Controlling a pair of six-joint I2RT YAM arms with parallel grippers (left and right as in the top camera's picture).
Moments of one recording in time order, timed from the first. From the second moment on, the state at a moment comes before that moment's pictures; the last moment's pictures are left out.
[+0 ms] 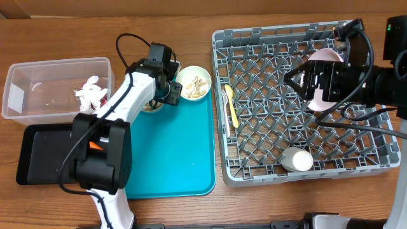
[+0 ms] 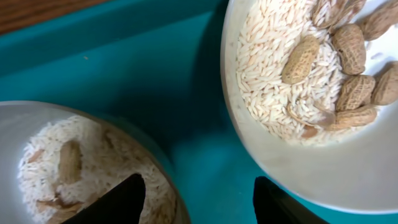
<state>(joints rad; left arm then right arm) -0.23 2.01 1.43 -0.71 0.03 0.01 -0.01 1.48 2.09 -1.60 -0.53 0.04</state>
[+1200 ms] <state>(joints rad) -0.22 2.02 1.43 -0.70 -0.06 -0.03 -0.01 1.48 2.09 -1.59 -0.43 0.04</state>
